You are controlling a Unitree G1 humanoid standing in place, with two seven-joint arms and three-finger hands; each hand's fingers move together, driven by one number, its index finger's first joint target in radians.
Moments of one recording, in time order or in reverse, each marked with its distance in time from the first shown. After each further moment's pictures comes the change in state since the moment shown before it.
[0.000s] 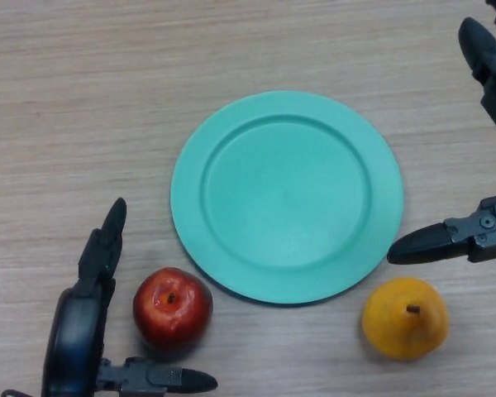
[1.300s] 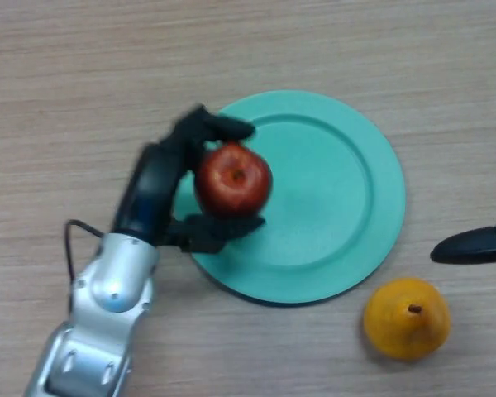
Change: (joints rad) left arm -0.567 0.001 -0.142 0.160 0.095 0.346 -0.091; right arm 0.116 -0.025 -0.110 -0.060 0.040 -0.121 -0.074
